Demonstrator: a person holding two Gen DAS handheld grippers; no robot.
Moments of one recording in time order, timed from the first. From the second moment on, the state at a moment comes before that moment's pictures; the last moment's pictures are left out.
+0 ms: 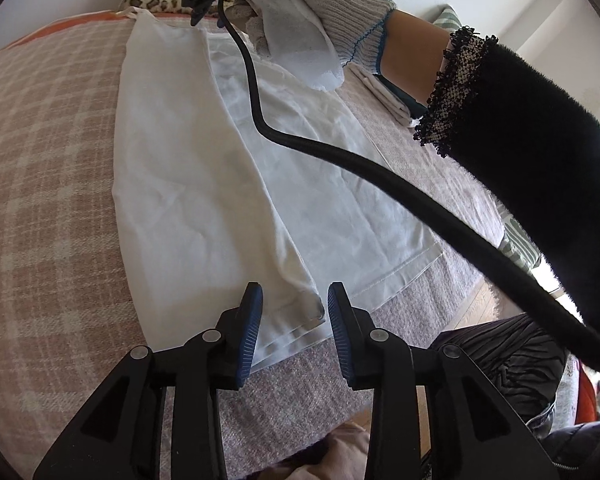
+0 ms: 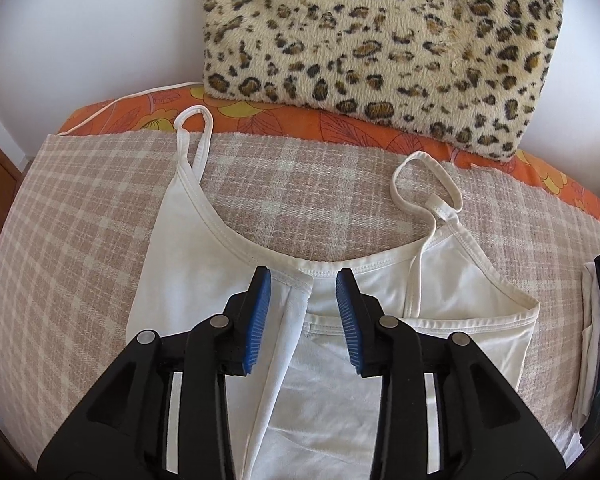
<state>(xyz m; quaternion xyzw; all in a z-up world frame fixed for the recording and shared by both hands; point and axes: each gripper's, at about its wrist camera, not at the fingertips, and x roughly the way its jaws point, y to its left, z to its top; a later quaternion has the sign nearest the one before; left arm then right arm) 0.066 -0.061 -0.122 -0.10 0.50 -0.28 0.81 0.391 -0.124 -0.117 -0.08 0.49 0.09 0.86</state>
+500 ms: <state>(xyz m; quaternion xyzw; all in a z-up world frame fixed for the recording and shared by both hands) 0.052 -0.046 -0.096 -0.04 0.43 -0.24 0.87 0.302 -0.207 -0.042 -0.02 0.45 0.10 0.89</state>
